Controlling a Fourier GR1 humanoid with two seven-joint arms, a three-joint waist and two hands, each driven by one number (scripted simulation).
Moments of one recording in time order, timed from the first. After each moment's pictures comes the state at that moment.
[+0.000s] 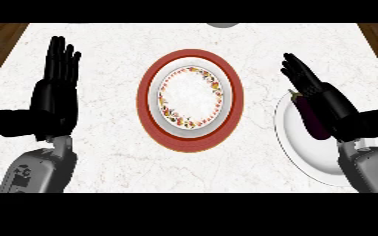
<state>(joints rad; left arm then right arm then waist) -0.24 0.24 -0.08 -1.65 0.16 0.41 0.02 -0.26 -0.54 0.26 -1.55 -0.34 0.05 -0.05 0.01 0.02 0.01</state>
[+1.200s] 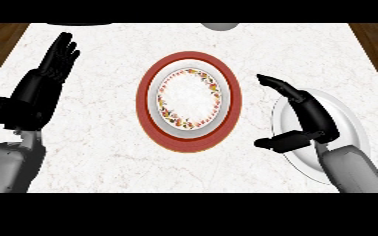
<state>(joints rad) -0.27 0.43 -0.06 -1.60 0.20 0.08 0.09 -0.28 -0.43 0.29 -1.36 -0.10 0.06 -0.40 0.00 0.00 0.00</state>
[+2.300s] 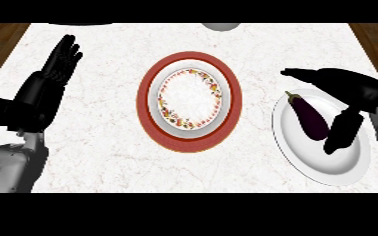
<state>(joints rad) -0.26 0.40 -0.04 -1.60 0.16 0.06 0.09 -0.53 -0.83 0.42 -1.52 0.11 0.58 0.36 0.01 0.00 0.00</state>
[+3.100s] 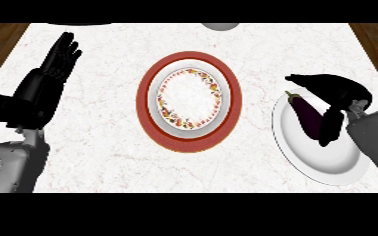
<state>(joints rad) -0.28 0.36 0.01 -1.59 0.13 0.00 0.10 -0.52 -0.69 0.40 -1.30 0.47 0.61 0.30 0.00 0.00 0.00</state>
